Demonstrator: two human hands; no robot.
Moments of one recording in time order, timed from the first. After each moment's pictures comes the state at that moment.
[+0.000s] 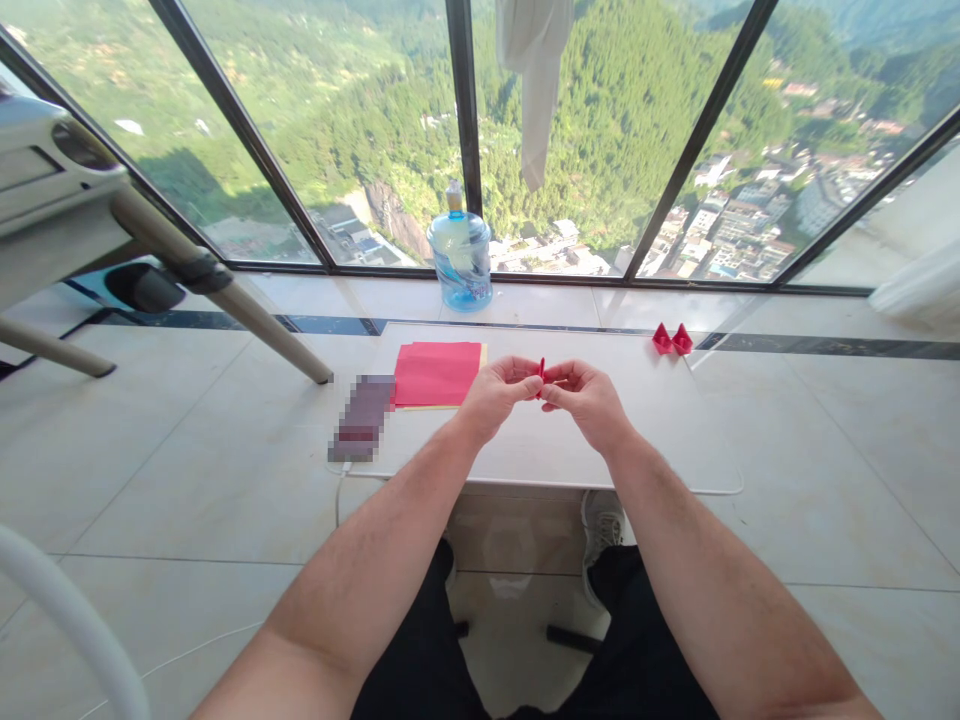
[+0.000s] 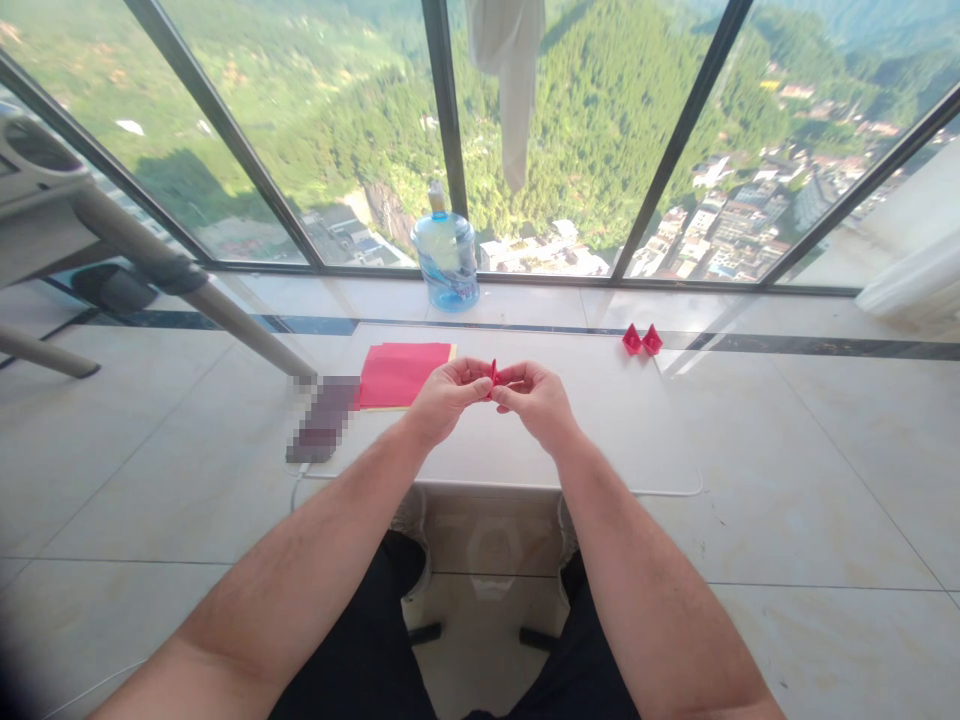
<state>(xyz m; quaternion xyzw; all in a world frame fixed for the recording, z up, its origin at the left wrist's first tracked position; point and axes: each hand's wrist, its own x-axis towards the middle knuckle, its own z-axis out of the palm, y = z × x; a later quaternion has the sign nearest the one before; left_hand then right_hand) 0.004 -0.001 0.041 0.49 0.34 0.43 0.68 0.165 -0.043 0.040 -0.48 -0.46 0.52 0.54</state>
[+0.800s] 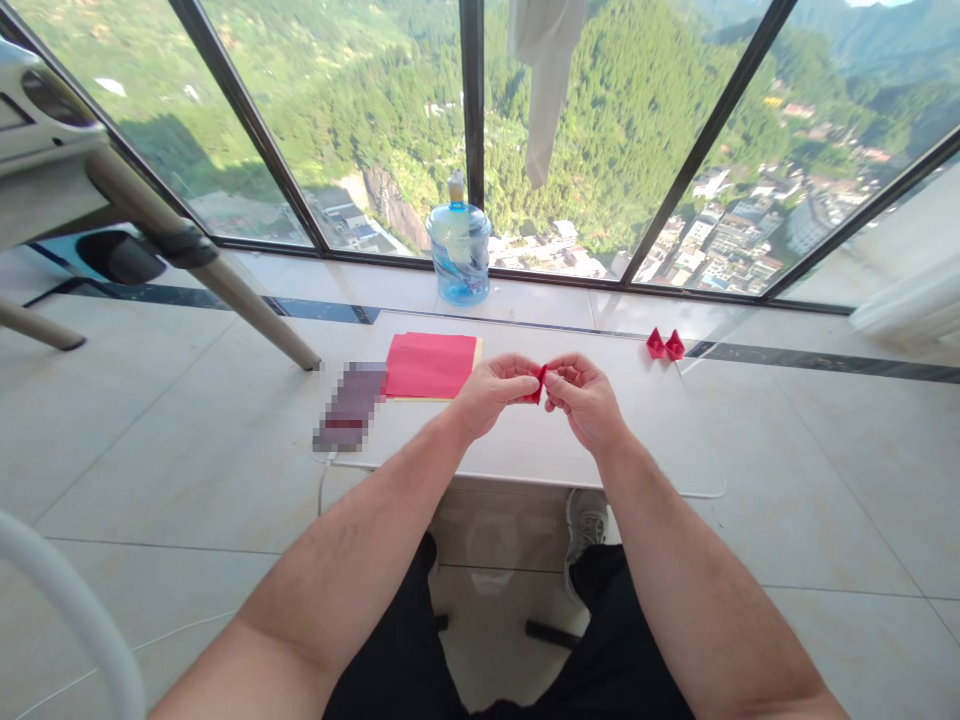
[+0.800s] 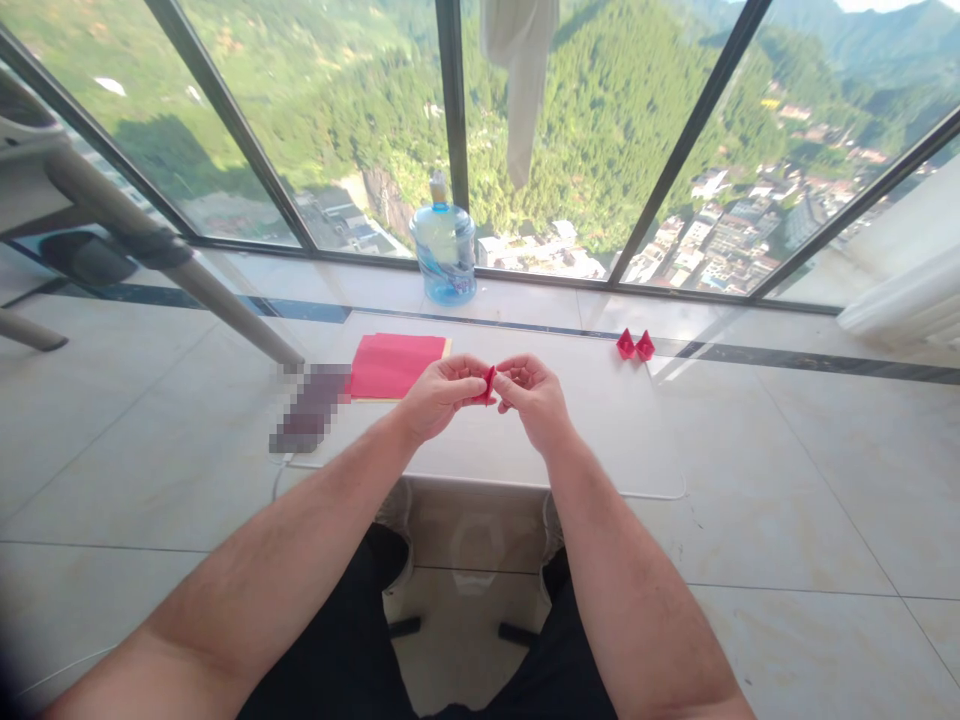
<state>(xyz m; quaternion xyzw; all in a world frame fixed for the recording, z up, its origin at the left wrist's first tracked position) 0.005 -0.011 0.059 0.47 0.30 0.40 0.73 0.164 -0.044 0.043 -0.45 -0.45 0.52 0.57</state>
